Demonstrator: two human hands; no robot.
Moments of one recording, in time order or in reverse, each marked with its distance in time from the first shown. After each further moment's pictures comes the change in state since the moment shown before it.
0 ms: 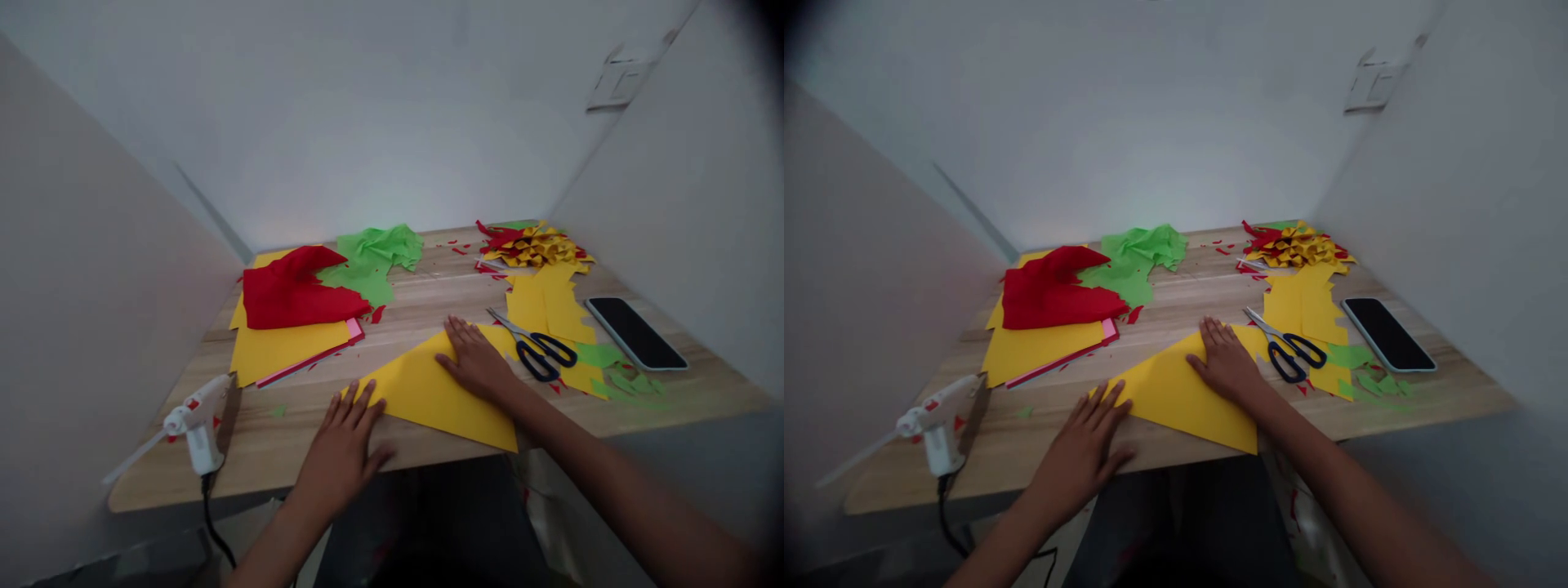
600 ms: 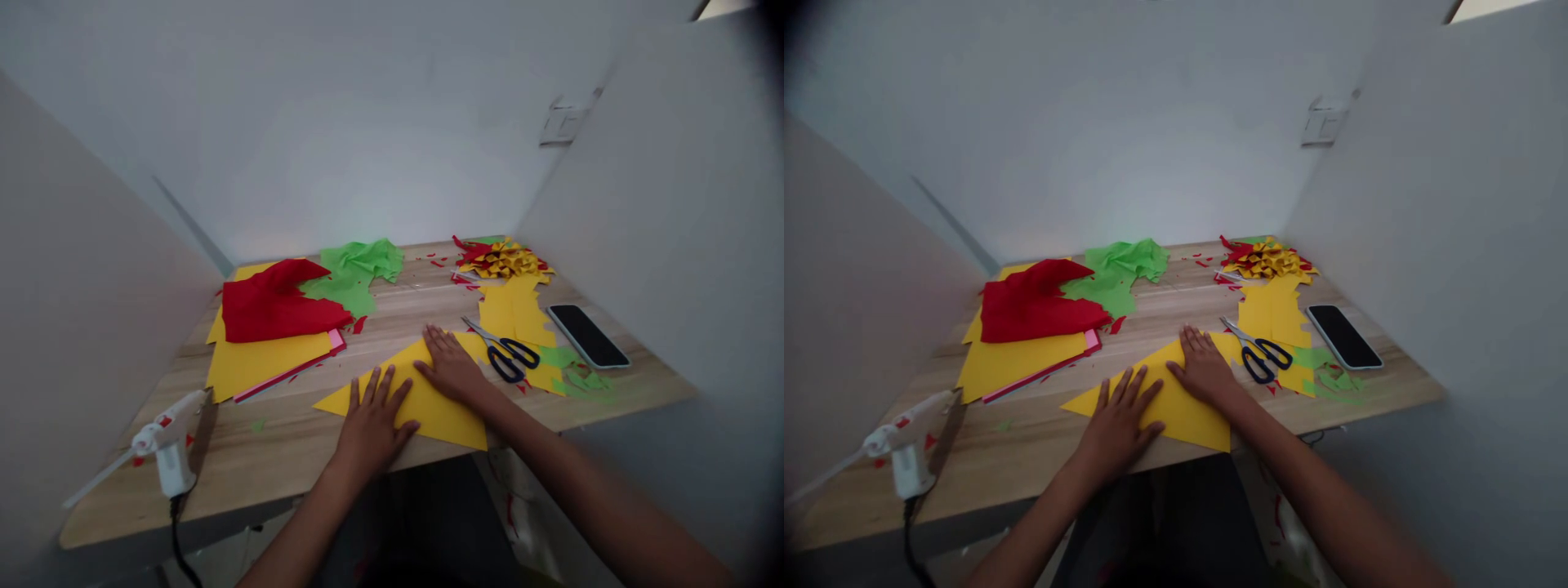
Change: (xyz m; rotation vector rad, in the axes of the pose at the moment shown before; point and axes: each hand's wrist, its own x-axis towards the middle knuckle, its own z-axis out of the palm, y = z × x) left_hand 0.074 0.057 0.010 -0.025 -0.147 -0.075; right_hand -0.001 0.000 0.002 -0.001 0.016 -0.001
